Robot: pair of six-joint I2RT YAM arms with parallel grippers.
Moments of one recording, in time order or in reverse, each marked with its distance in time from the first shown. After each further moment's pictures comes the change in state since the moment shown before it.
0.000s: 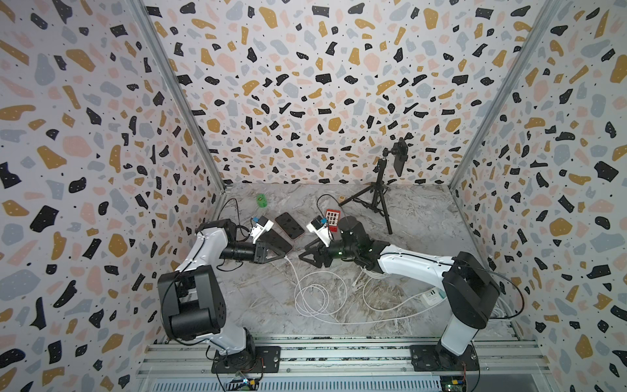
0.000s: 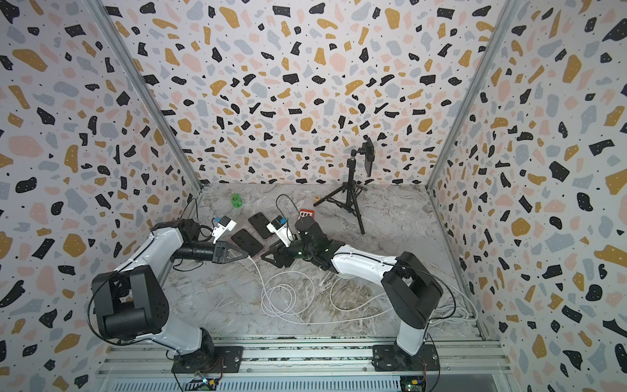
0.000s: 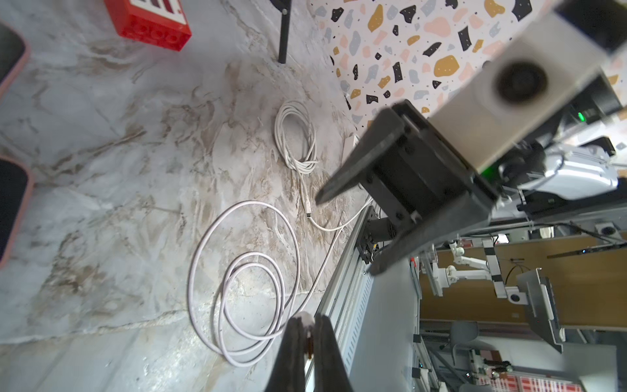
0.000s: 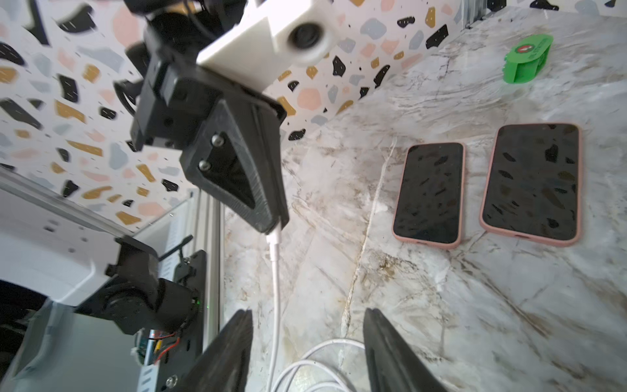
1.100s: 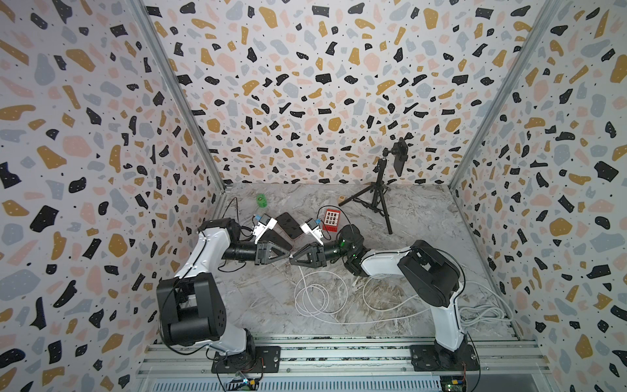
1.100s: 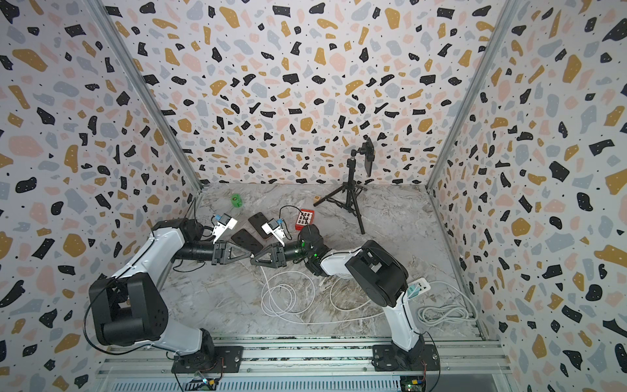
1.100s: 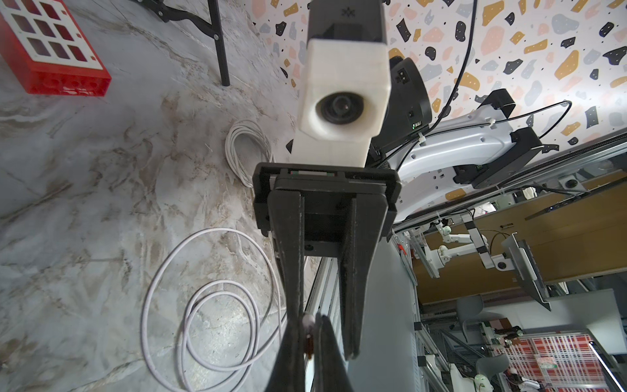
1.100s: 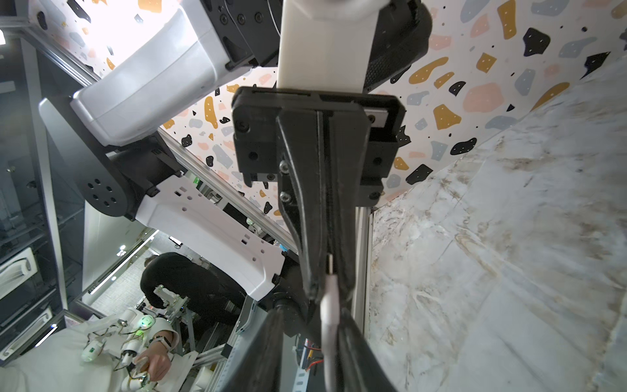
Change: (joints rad) left arm -0.032 -0.034 0.016 -0.104 0.106 0.160; right arm 0.030 0.305 0.020 0.818 -0.384 0.670
